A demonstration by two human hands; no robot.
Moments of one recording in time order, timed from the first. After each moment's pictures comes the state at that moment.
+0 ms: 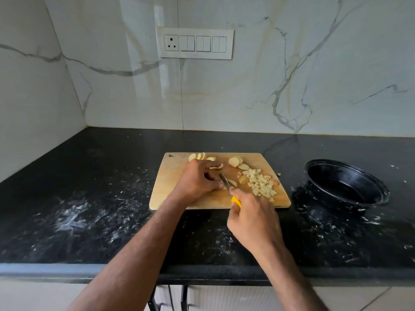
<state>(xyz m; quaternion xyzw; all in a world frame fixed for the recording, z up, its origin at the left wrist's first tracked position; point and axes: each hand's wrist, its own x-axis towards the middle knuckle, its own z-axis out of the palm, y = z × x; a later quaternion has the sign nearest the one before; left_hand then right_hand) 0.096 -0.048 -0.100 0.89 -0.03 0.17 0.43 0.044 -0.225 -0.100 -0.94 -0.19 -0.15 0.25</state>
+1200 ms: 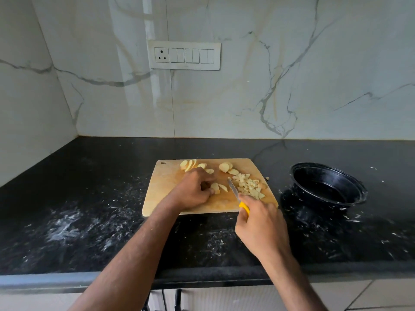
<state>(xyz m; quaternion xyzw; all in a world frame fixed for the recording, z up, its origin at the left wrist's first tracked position) 0.091 -0.053 -0.093 0.94 -0.10 0.15 0.28 0.034 -0.253 -0.093 -0.95 -0.14 -0.19 0.22</state>
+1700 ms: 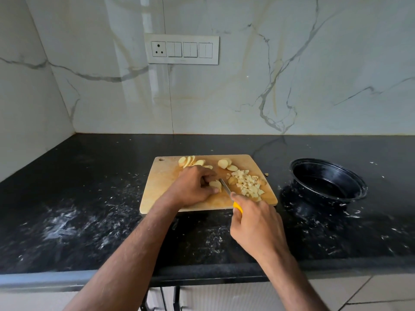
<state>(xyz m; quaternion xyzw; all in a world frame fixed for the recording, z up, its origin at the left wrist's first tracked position) 0.097 -0.053 -0.098 0.94 -0.09 0.17 0.27 0.034 -0.252 -0.098 -0.95 -0.18 -0.18 0.20</state>
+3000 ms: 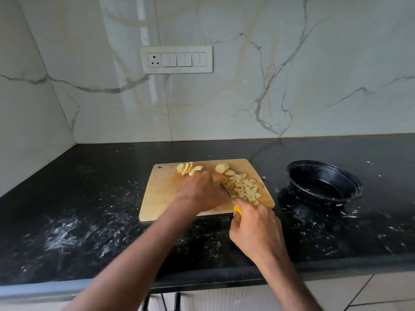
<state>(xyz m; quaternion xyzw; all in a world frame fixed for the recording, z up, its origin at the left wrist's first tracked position) 0.083 -0.099 -0.066 0.99 0.04 0.08 0.14 0.034 -0.254 -0.100 -0.94 -0.17 -0.20 0.21</state>
